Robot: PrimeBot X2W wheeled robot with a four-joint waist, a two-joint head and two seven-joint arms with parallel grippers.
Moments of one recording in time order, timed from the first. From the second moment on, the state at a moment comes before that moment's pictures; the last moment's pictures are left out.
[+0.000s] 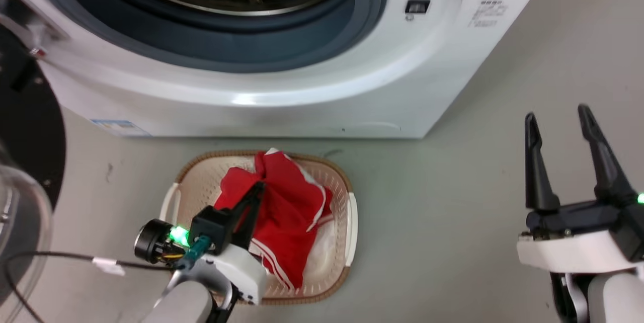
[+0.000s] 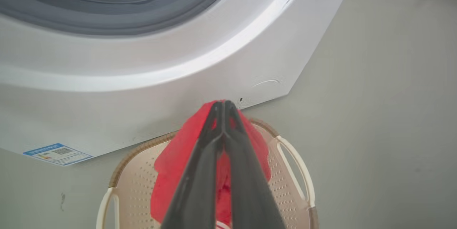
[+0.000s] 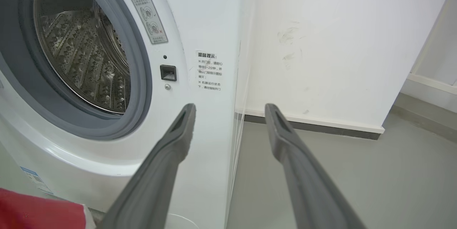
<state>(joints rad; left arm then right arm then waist) -0.30 0.38 -0.60 0.26 -0.41 0.11 -0.22 -0.11 -0.05 -0.03 -0.15 -0.02 0.13 -0.26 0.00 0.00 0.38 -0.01</state>
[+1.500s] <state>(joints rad) -0.82 0.12 -0.76 1.28 -0.30 -0.08 -0.24 -0.31 -0.05 -0.03 -0.19 0.04 0.13 -0.26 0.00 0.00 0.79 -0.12</state>
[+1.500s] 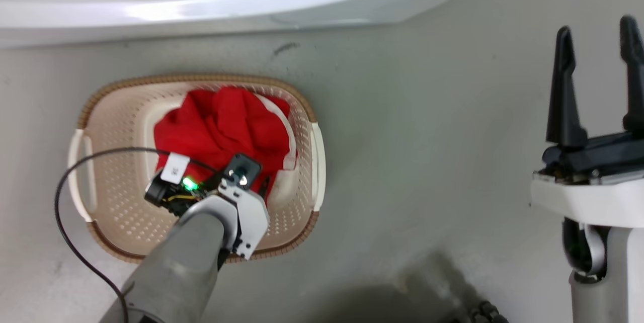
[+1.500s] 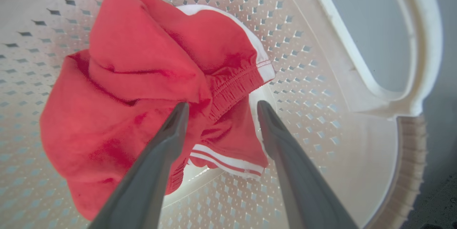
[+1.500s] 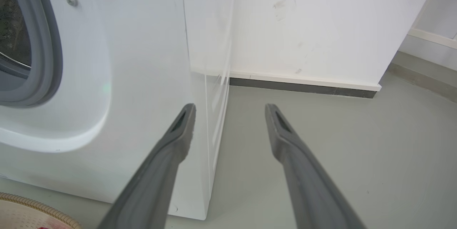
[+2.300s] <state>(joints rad) -0.39 0.21 -0.48 0.50 -0.23 0.08 -0.26 -0.10 -0.05 -0.02 -0.13 0.00 0.13 -0.26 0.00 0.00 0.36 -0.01</state>
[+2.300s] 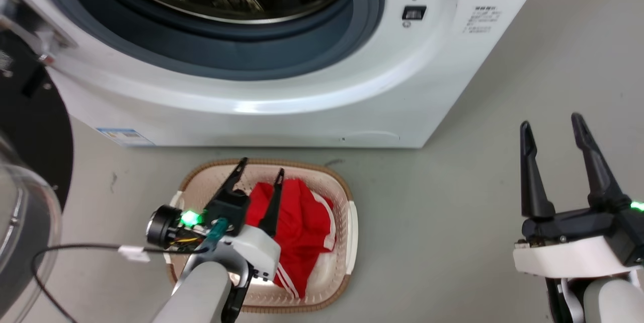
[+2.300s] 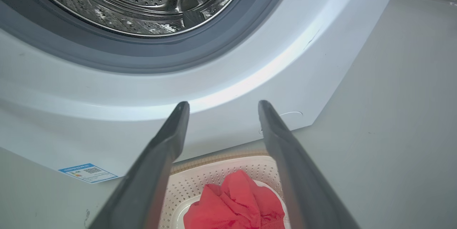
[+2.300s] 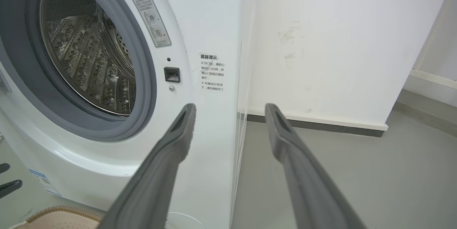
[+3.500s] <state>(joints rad) 0.08 0.07 -0.05 0.04 -0.07 0.09 -0.26 0.11 -0.05 0.00 -0.09 0.04 0.13 -0.26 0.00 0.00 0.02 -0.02</state>
